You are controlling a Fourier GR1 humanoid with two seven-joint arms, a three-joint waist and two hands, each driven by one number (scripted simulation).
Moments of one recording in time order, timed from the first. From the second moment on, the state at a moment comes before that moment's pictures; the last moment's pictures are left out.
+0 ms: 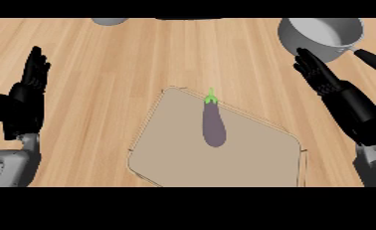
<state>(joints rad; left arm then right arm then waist) -0.18 0.43 -0.01 -1.46 0.09 0.33 0.02 -0.19 -0.54 0.16 -1.69 -0.30 0.10 0.04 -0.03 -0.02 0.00</state>
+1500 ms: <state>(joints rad) -0.35 0.28 -0.07 -1.50 0.25 0.20 0.01 -0.85 -0.55 0.38 -0.92 -0.16 0.90 -0.25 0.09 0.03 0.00</state>
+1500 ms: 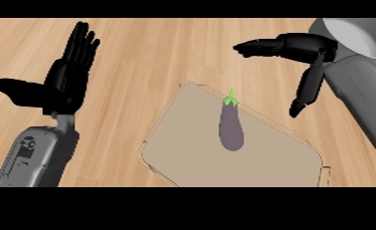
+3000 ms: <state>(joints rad) -0.31 0.27 -0.01 -1.49 0.23 0.19 0.00 -0.95 -0.36 0.70 -0.70 0.14 0.73 -0.48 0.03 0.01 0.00</state>
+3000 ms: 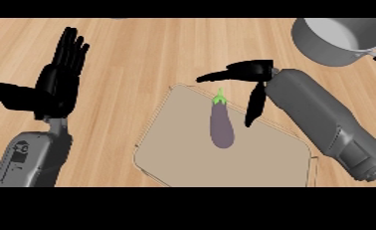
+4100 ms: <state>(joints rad) -0.26 0.27 0.01 -1.54 0.22 0.16 0.02 -0.89 -0.23 0.77 -0.64 0.23 0.61 -0.55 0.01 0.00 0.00</state>
